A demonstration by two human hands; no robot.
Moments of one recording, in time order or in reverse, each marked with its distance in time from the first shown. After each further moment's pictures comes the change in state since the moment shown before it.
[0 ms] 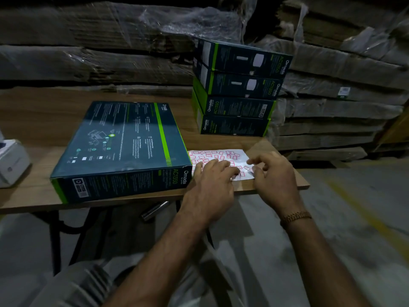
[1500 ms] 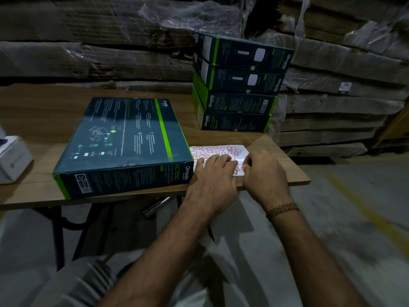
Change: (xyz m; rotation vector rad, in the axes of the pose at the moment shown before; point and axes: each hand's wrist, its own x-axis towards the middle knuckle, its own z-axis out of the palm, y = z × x) left_hand 0.006 0.001 0.004 0.100 -0.073 -0.016; right_hand 0.002 -0.029 0.018 -0.342 -0.140 0.116
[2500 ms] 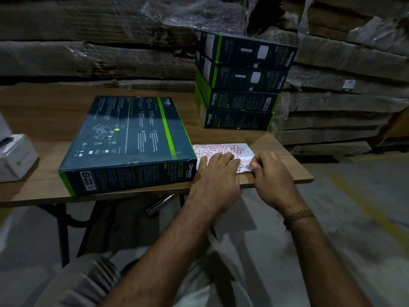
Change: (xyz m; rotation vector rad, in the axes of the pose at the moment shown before) left_hand -0.002 0.001 0.001 0.012 0.019 0.003; right_hand -0.010 0.024 0.001 0.283 -0.072 -0.054
